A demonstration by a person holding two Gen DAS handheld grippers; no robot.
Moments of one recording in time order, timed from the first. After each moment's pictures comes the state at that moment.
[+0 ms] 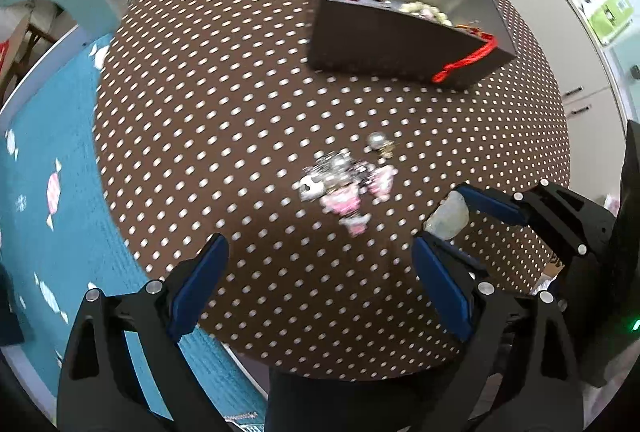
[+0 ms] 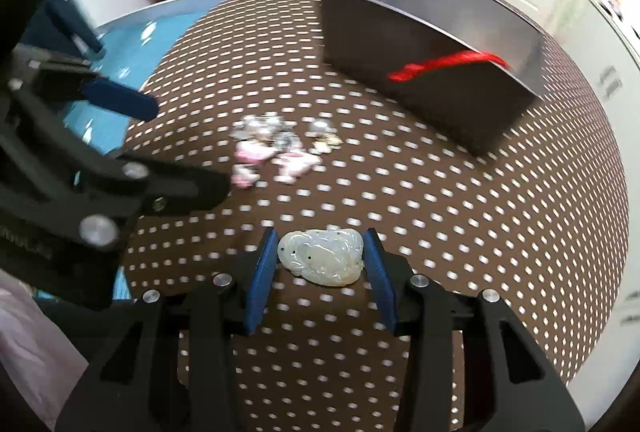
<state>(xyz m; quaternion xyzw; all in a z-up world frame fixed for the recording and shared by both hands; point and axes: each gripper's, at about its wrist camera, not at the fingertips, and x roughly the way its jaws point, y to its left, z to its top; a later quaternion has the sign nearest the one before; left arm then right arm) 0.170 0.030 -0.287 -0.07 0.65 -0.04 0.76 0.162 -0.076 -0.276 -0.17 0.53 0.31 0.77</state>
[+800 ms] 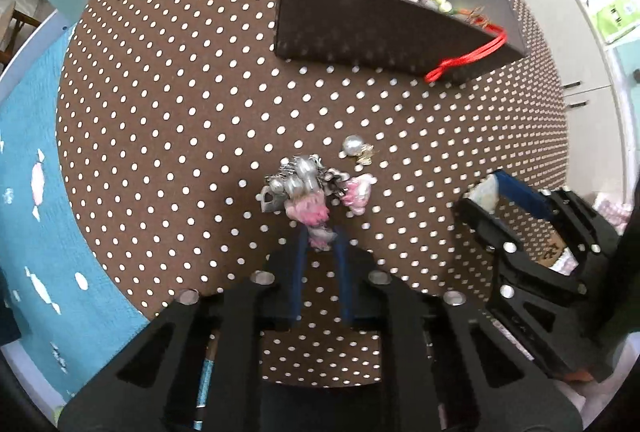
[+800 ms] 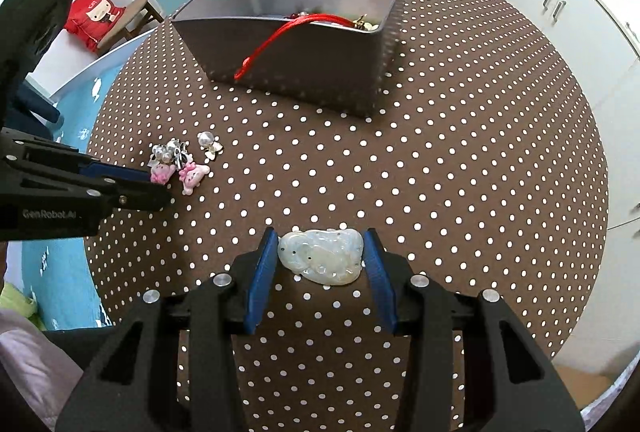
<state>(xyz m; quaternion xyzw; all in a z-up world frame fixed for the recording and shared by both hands) 0.217 0.017 -0.318 -0.10 0.69 -0.05 0.72 0.177 -0.122 -0.273 -0.09 0.55 0.23 0.80</state>
